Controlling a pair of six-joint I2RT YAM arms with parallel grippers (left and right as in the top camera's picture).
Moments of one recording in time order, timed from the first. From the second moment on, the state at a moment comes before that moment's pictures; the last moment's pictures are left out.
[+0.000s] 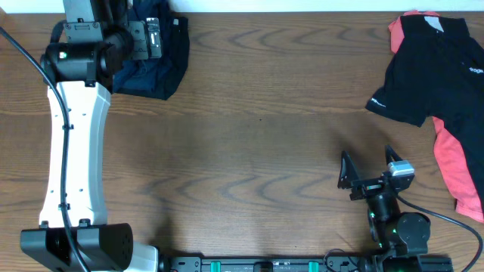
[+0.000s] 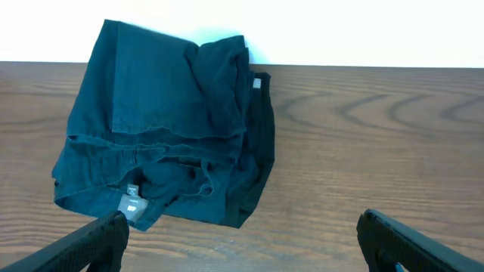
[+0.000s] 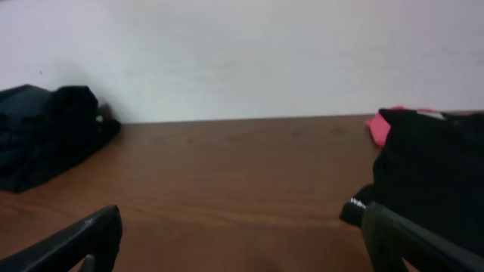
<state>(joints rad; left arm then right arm) 0.02 1.65 1.80 -0.89 0.04 -0.01 0.07 0.02 0.01 -0.01 -0.10 0.15</state>
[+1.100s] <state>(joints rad) 0.02 1.65 1.80 -0.89 0.04 -0.01 0.07 0.01 0.01 -0.07 -0.07 0.15</state>
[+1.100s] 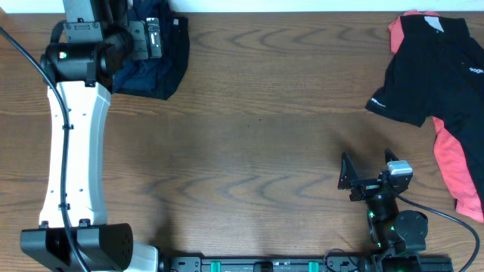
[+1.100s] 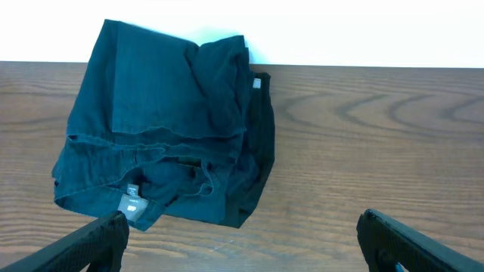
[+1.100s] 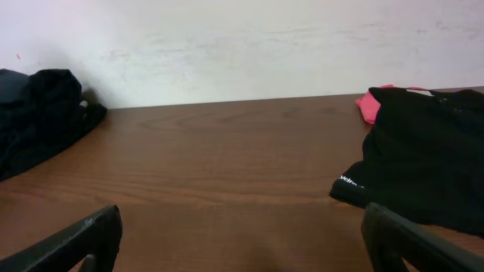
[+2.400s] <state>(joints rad) 0.03 0.76 0.83 -0.42 0.05 0.01 0.07 0.01 0.01 -0.07 -0.06 0.15</state>
